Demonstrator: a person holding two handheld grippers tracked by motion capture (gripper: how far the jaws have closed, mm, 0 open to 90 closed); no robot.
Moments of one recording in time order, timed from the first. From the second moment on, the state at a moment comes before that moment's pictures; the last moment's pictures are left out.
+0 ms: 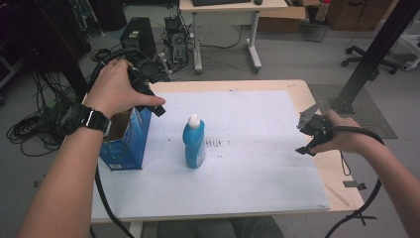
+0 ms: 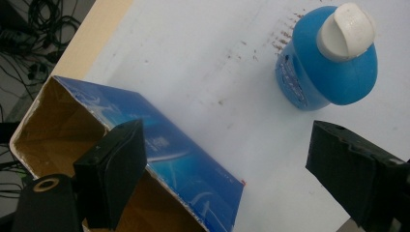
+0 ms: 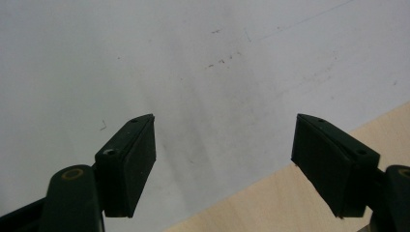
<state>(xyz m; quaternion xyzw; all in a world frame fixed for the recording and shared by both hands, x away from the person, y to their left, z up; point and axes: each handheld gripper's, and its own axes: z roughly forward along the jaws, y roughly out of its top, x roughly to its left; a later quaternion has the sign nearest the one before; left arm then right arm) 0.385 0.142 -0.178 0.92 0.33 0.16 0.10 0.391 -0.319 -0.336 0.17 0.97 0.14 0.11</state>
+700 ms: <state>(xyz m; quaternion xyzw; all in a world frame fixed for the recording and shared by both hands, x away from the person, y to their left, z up) 0.386 0.142 -0.172 0.92 0.35 0.15 0.10 0.389 -0.320 -0.337 0.17 0.97 0.14 0.11</state>
